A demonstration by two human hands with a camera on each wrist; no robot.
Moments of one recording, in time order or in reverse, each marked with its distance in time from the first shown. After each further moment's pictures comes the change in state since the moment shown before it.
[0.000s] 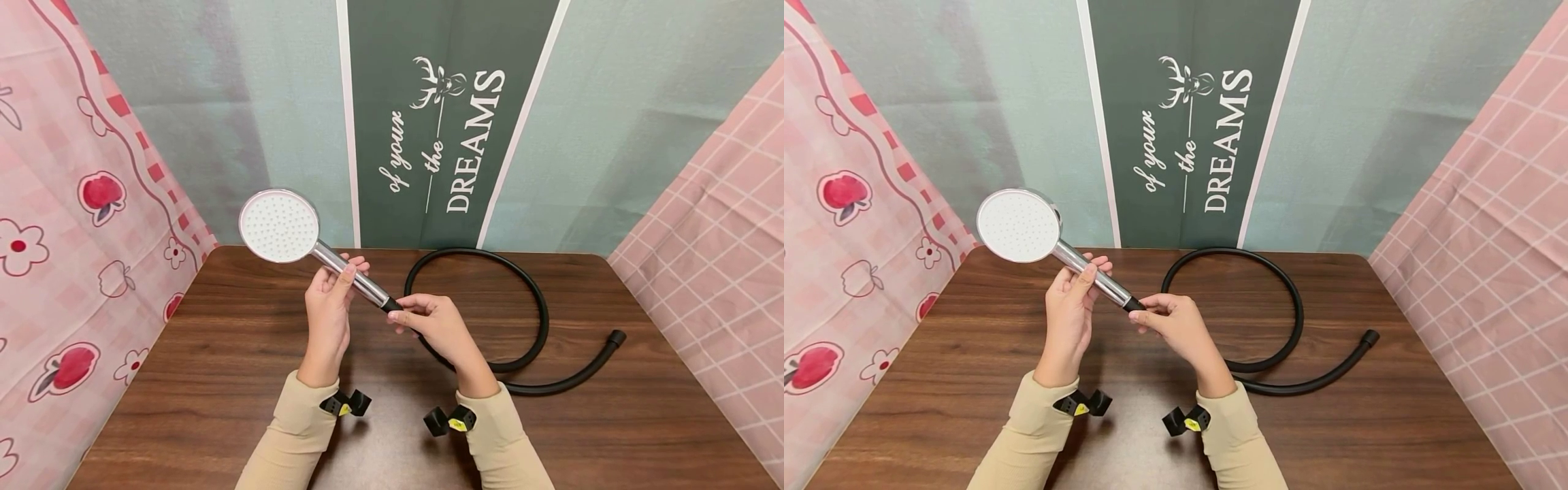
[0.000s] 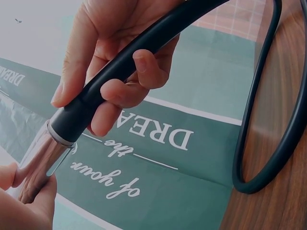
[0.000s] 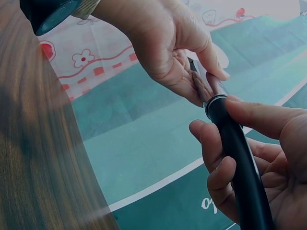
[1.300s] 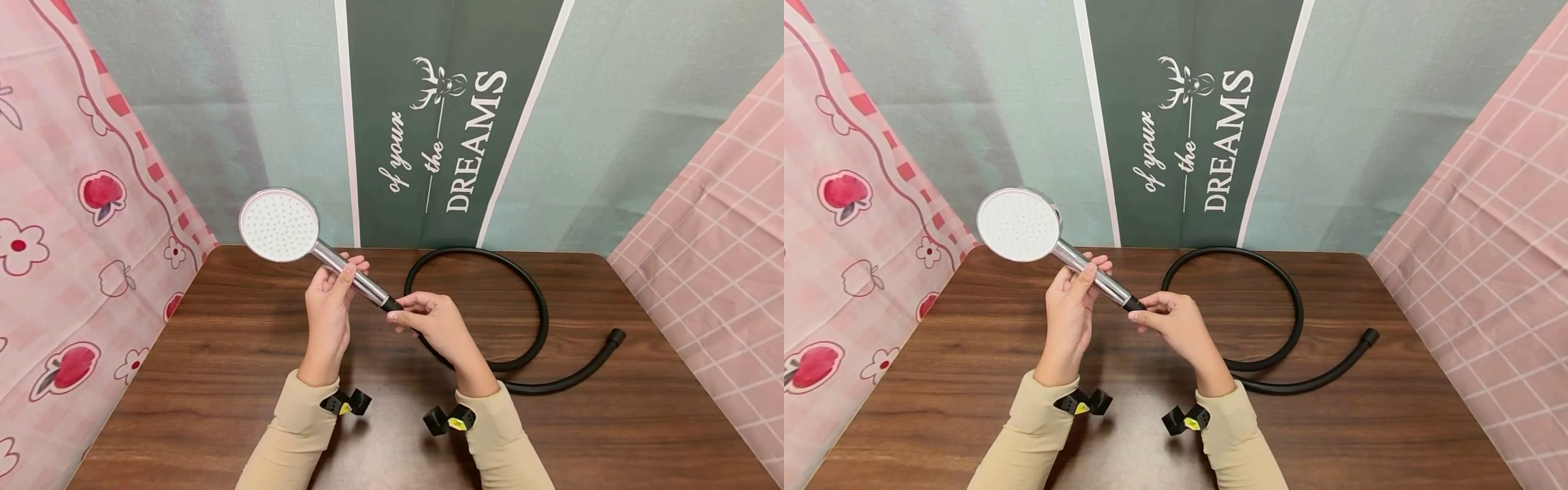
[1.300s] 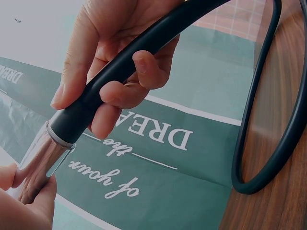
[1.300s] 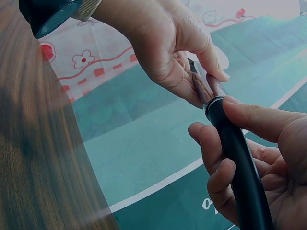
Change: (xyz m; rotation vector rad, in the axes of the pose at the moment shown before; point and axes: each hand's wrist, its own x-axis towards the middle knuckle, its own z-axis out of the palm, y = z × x) left_hand 0.000 0.000 0.001 -0.002 0.001 0.007; right_hand 0.000 0.000 -0.001 -0.009 0.011 -0.010
